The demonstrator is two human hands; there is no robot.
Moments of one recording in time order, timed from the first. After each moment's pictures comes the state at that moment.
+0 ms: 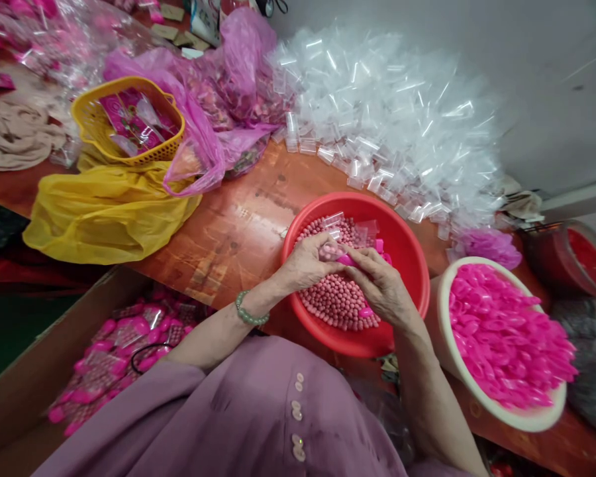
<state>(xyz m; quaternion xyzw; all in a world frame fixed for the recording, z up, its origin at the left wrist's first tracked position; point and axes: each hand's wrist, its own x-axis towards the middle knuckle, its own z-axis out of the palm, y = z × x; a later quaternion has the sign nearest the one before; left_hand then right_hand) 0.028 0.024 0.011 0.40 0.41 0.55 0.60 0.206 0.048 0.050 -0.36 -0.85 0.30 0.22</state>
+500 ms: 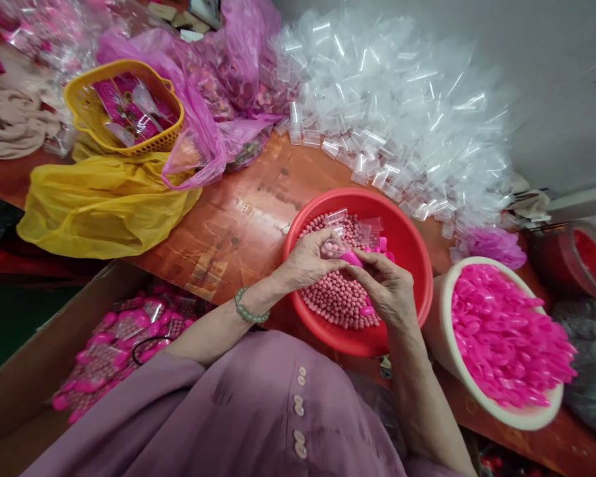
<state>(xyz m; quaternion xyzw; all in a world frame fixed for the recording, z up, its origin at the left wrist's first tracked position) 0.025 0.023 0.010 0.42 0.39 0.57 0.59 0.194 0.035 0.038 -0.44 -0.66 0.49 0.37</state>
